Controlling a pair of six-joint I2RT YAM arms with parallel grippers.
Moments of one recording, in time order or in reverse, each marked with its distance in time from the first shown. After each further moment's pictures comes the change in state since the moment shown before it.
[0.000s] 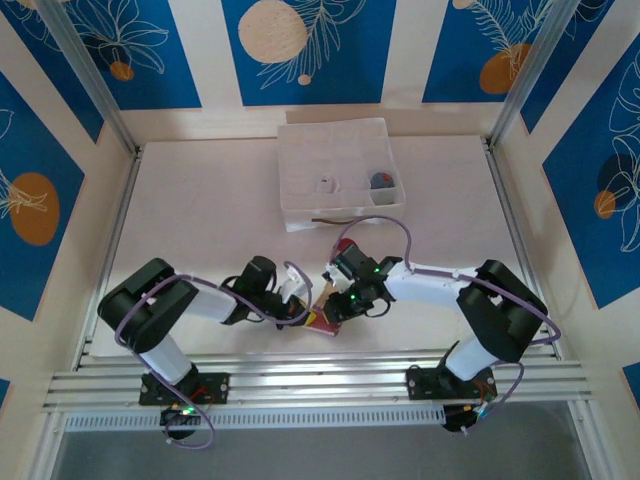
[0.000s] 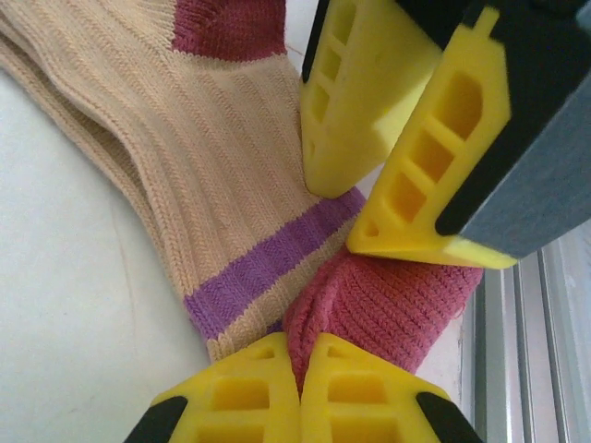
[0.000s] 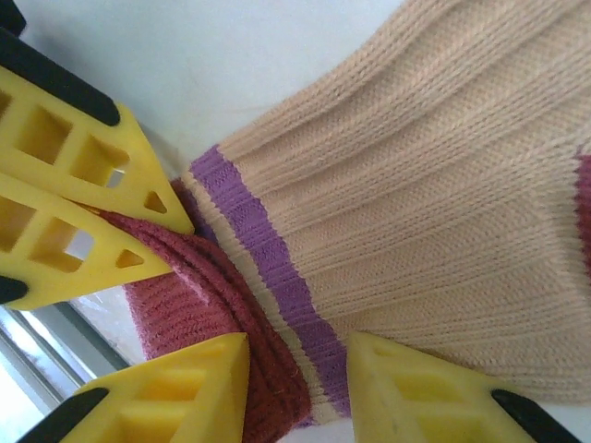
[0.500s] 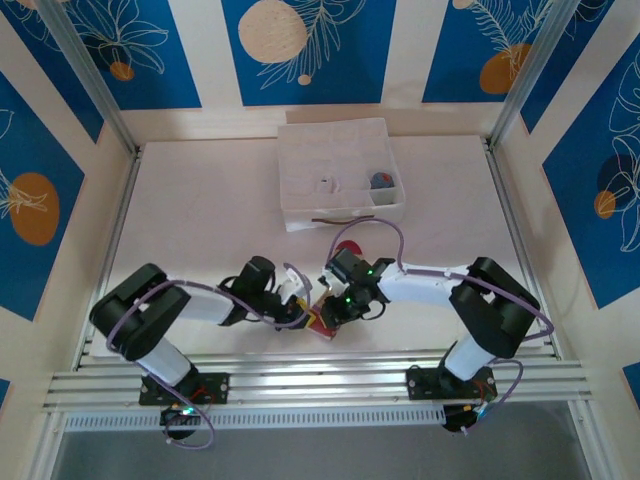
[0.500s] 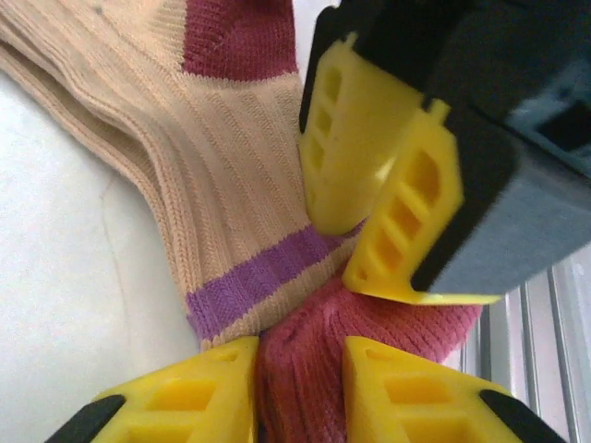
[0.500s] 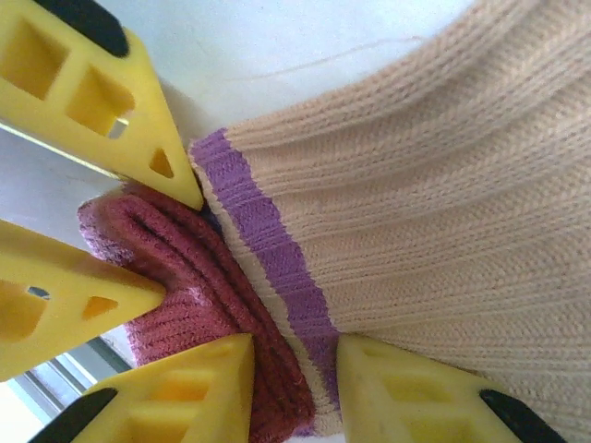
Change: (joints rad) left arm -0.006 -0.096 -0.032 -0.026 -0.038 0.113; right arm 0.020 0.049 0.023 -0.013 -0.018 0.031
